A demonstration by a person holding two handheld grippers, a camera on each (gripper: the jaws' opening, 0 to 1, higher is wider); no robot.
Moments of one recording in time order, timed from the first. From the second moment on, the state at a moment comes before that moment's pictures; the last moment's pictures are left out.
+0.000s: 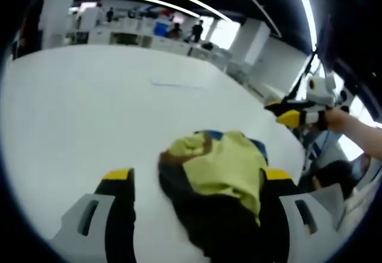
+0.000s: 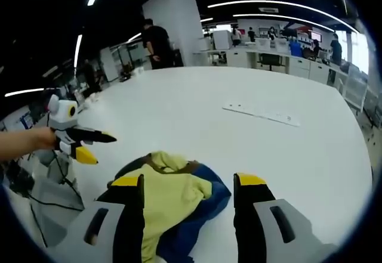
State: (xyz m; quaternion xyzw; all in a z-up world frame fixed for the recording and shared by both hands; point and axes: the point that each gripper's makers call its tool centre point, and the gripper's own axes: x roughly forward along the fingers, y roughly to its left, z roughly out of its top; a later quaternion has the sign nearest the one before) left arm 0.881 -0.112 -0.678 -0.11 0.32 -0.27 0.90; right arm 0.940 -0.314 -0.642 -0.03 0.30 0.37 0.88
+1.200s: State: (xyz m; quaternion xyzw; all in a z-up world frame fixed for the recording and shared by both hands) left arm 0.916 -0.117 -0.715 -0.11 0.35 -0.27 0.89; right arm 0.987 -0.297 -0.689 -0.03 0.33 0.38 0.87
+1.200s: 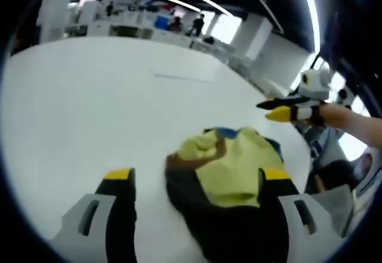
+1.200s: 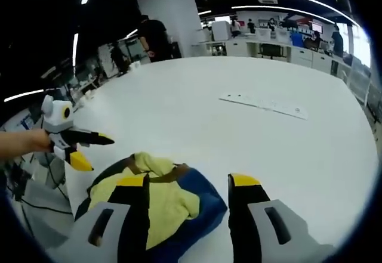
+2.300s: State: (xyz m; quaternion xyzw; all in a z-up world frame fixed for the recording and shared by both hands) left arm 0.926 -0.130 -0.744 -0.19 0.38 -0.26 0.87; right arm 1.014 -0.275 -0.749 -0.04 0.38 0.41 0.83
